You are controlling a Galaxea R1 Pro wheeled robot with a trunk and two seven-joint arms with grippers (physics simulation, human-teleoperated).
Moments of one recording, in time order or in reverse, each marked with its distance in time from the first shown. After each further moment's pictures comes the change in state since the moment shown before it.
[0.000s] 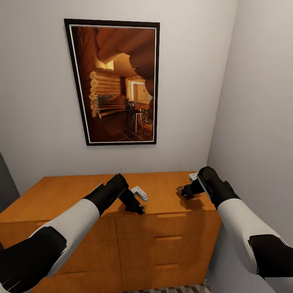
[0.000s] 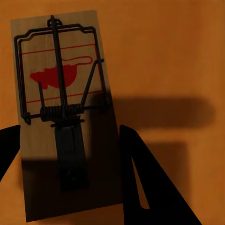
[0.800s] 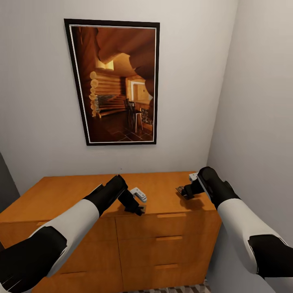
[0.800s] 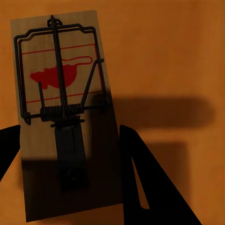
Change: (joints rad) left arm 0.000 0.001 0.004 0.025 -0.001 -0.013 0.007; right arm 0.000 0.000 0.000 0.000 0.000 0.000 0.000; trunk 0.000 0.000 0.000
